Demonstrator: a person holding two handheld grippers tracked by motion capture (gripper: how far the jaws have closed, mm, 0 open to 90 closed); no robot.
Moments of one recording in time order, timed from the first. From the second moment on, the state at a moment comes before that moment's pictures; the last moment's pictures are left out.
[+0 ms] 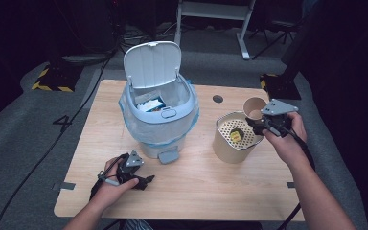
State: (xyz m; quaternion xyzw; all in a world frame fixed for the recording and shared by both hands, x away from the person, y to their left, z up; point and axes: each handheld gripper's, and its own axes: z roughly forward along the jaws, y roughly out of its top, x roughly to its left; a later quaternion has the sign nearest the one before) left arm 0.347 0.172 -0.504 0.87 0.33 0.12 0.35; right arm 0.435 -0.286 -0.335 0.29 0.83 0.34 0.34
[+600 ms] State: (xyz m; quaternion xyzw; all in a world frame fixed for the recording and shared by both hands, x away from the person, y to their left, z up) left arm 0.347 0.172 -0.504 0.87 0.33 0.12 0.35; right arm 0.447 -0.306 -0.322 0.29 0.81 0.47 0.18
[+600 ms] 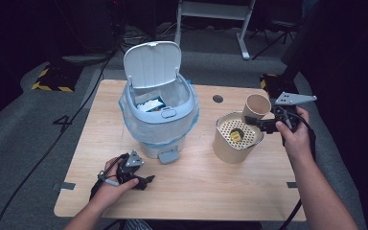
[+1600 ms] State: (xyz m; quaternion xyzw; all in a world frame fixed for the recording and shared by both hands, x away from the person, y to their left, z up) left arm 0.345 0.173 -0.504 0.87 0.33 0.12 0.35; right arm 0.469 -0.243 -0.260 0.23 0.81 0.51 0.16
